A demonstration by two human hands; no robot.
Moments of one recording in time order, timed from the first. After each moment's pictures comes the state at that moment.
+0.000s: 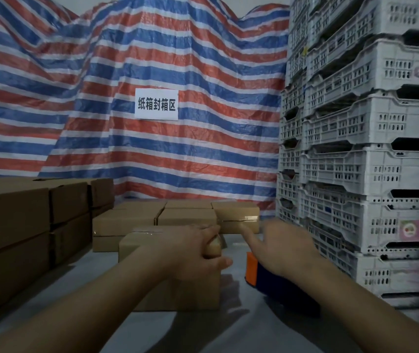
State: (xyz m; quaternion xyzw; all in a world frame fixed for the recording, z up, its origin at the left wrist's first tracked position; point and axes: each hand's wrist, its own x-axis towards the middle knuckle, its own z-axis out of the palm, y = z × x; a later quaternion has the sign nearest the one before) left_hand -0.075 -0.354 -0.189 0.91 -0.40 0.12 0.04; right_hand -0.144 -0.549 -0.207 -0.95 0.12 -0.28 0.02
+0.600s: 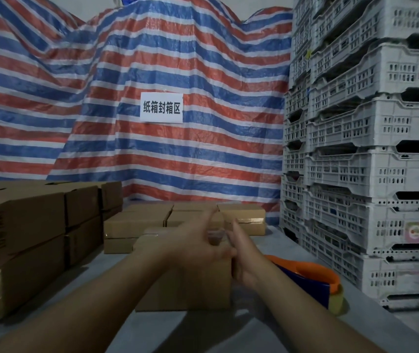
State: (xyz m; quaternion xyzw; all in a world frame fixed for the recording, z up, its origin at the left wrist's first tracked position) left_hand -0.067 -0.339 -0.180 0.85 -0.43 0.08 0.28; right_hand -0.098 -0.482 -0.222 -0.63 0.06 -0.11 0.77
